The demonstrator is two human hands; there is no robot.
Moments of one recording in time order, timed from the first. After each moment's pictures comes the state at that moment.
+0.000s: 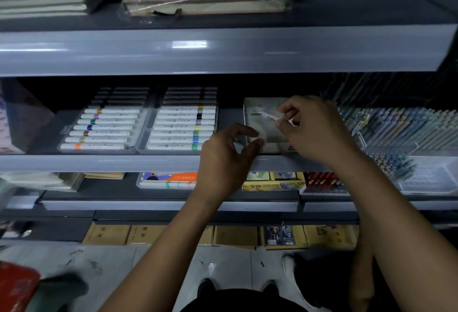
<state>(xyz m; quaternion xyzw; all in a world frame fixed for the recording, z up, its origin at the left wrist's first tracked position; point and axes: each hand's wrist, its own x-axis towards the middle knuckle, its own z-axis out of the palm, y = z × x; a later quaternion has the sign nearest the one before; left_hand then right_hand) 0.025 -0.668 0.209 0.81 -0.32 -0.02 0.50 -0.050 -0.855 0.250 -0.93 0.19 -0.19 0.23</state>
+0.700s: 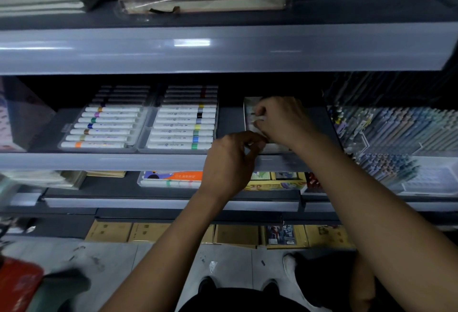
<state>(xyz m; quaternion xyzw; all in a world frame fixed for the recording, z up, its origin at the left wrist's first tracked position) 0.028 -0.679 0.200 0.83 -0.37 -0.03 0.43 0.012 -0.850 0.224 -0.96 0.18 -0.12 0.17</state>
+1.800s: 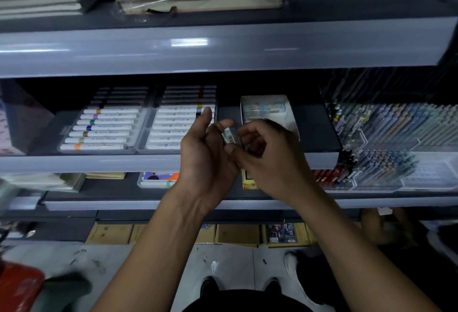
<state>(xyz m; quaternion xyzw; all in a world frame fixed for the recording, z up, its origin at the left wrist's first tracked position) 0.015 -0.654 0.257 0.36 0.02 -0.43 0.83 -0.059 -0.770 0.231 -0.87 0.13 -0.22 0.42</state>
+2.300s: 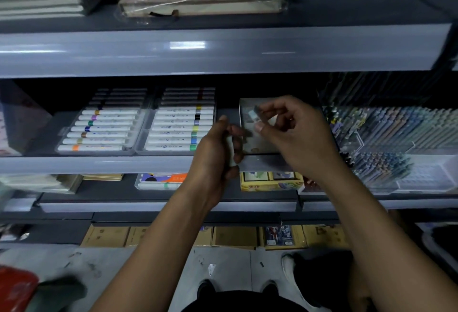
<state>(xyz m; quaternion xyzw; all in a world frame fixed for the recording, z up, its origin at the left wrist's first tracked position) 0.023 -0.666 0.241 0.59 -0.05 -0.36 0.72 -0.056 -0.816 0.247 -0.82 0.14 -0.26 0.48</state>
